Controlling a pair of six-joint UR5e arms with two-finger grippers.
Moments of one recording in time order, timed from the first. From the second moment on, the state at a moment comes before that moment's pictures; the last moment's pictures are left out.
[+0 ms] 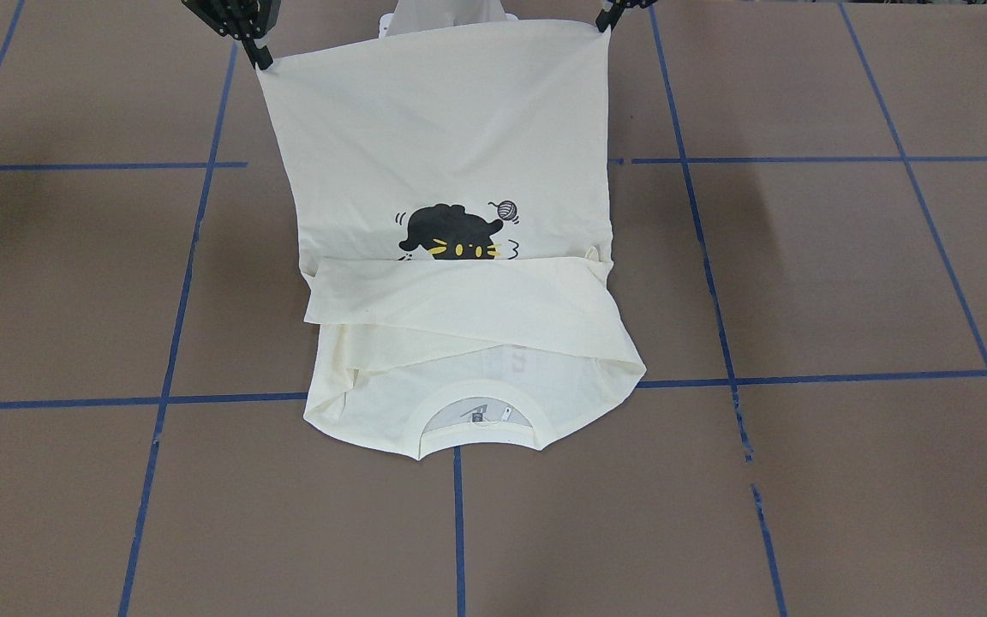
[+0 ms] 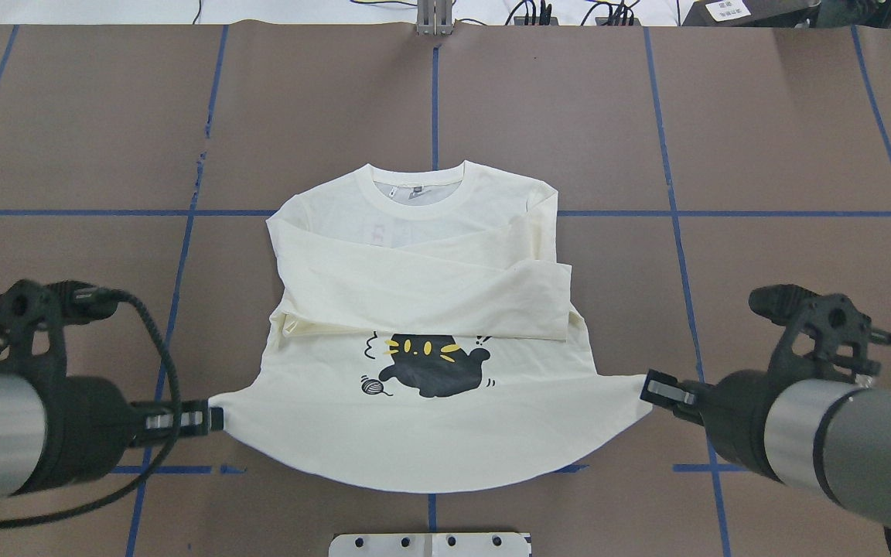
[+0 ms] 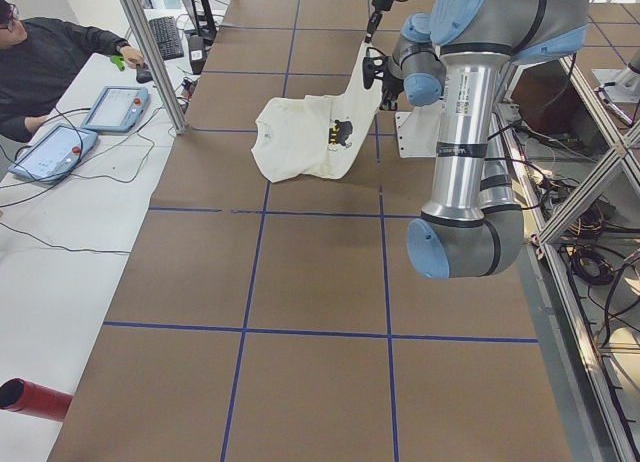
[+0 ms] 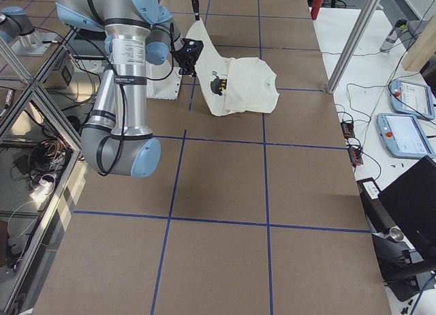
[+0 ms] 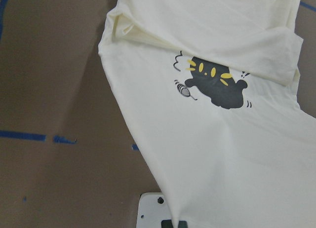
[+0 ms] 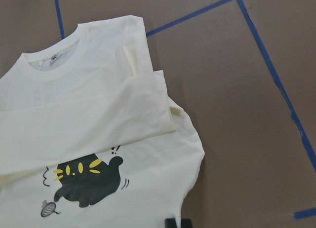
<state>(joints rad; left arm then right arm) -0.35 -1.75 -2.55 -1.53 -1.68 -1.44 0.27 -1.47 2.56 -1.68 1.47 1.71</state>
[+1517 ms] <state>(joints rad) -0.77 -2.14 -1.55 -1.88 -1.75 -1.06 0.69 -0.98 1.63 -1.42 1.62 1.45</state>
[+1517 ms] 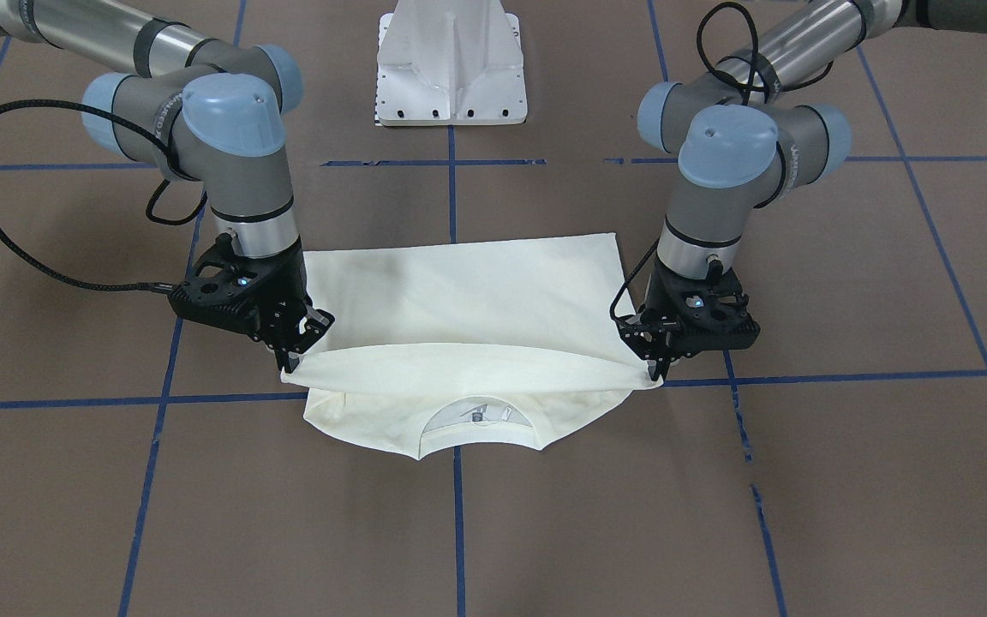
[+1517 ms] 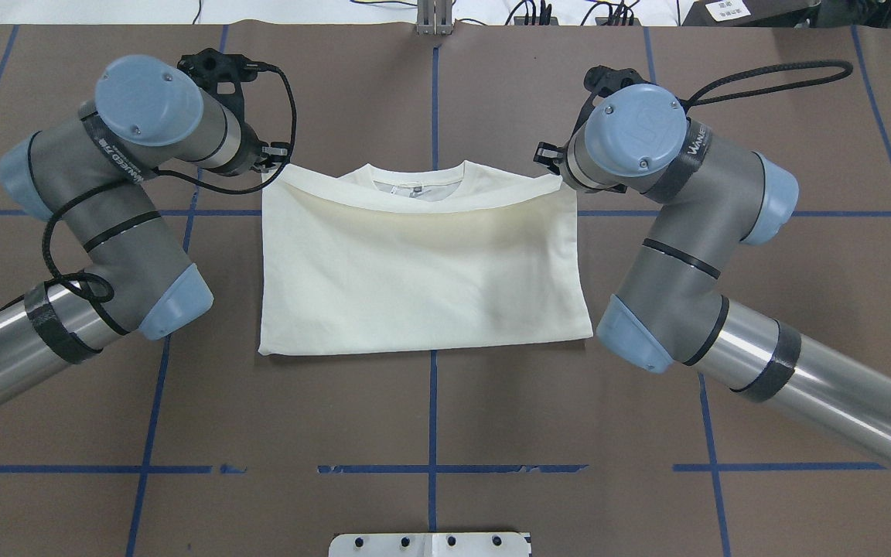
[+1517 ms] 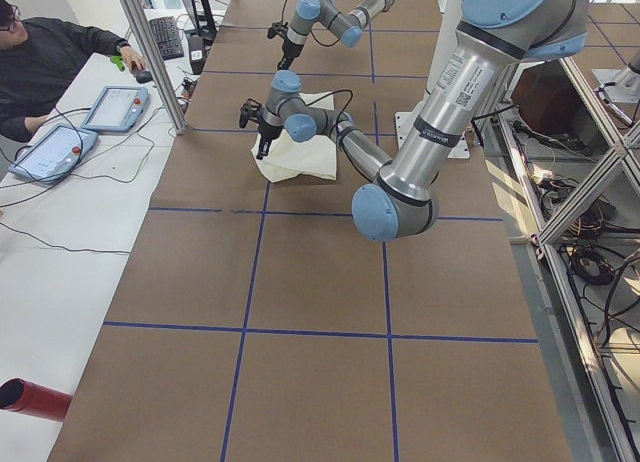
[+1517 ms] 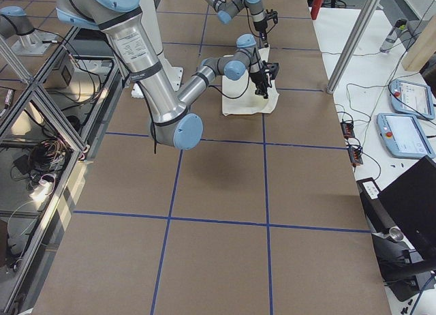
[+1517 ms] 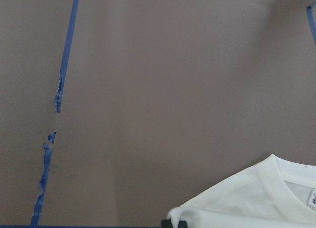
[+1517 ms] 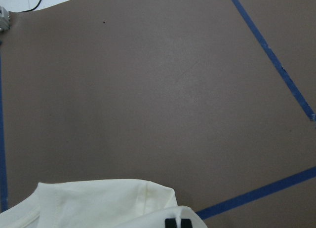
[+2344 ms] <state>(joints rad) -0.72 -2.08 -1.55 -1.98 -1.75 -1.02 0.68 -0.93 1.52 -1.39 1.62 1.41</state>
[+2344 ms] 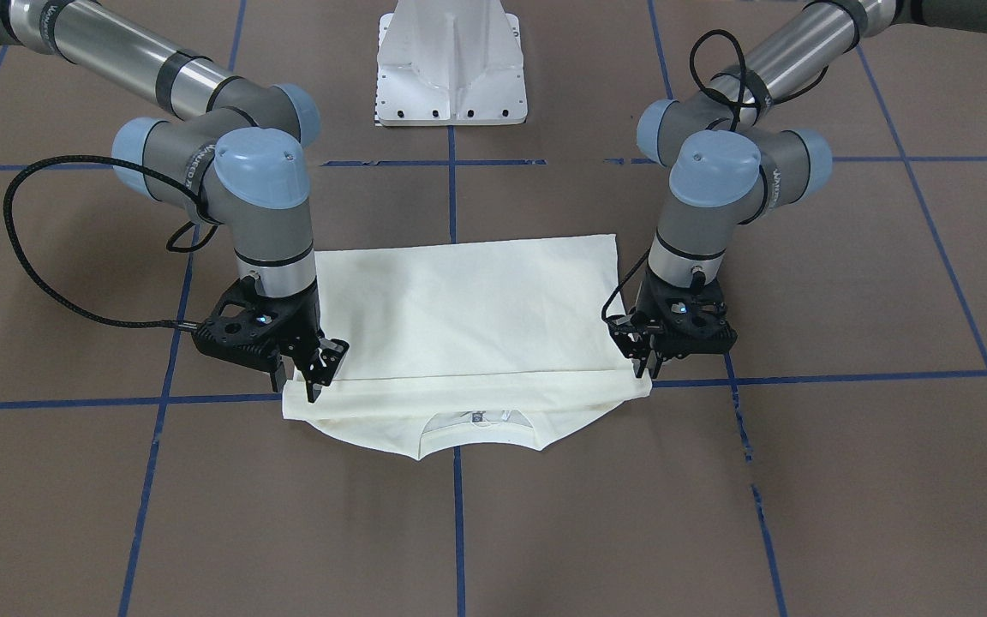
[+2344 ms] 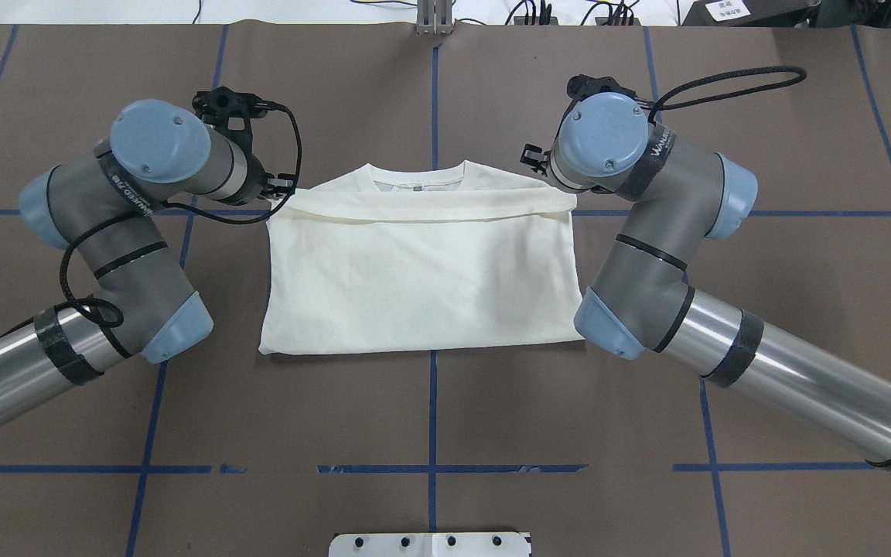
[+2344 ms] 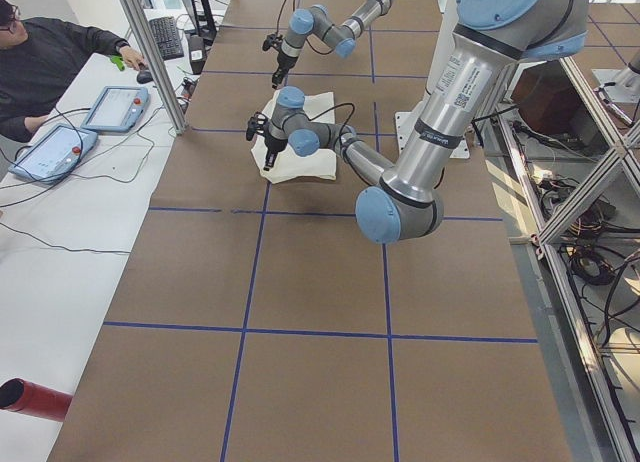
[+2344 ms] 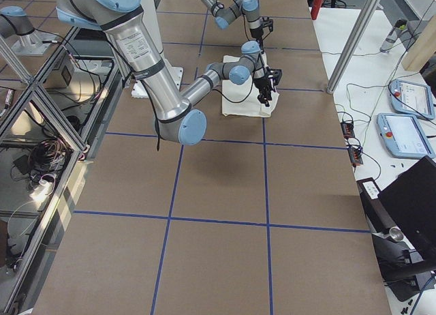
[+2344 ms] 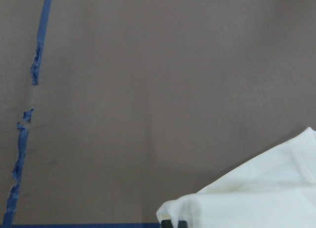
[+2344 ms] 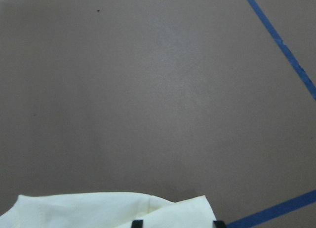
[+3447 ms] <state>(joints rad) -0.43 -1.73 -1.89 -2.10 -1.62 -1.35 0.70 -0.97 1.63 -1.38 1.69 1.33</state>
